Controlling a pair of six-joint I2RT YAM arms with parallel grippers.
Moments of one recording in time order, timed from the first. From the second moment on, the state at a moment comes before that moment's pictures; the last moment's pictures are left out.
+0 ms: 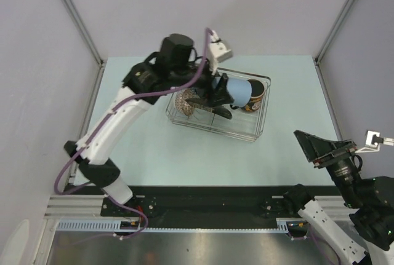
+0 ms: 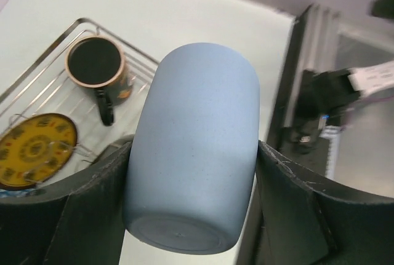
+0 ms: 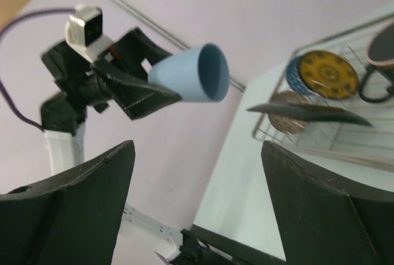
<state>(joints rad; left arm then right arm) -0.76 1.58 2.06 -0.89 0.53 0.04 0.60 0.14 0.97 -0.56 0.18 0.94</state>
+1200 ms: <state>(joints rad) -1.01 2.23 2.12 -0.76 -0.15 0.57 0.60 0.07 0.94 -0.86 0.23 1.00</state>
